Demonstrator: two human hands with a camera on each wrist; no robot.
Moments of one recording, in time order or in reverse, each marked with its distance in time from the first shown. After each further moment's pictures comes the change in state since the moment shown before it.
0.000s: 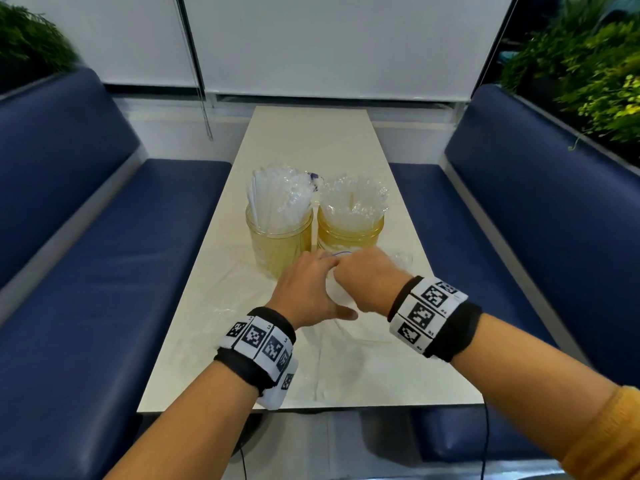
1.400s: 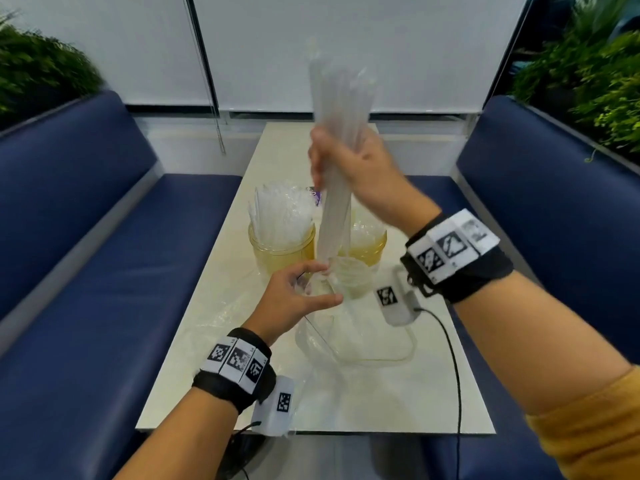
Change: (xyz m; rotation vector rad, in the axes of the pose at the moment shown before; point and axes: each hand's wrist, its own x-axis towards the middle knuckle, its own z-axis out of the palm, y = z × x) left_hand -0.009 -0.009 -0.011 -0.919 0.192 -0.139; right_hand 0.013 0.080 -0.082 1.663 0.899 -0.358
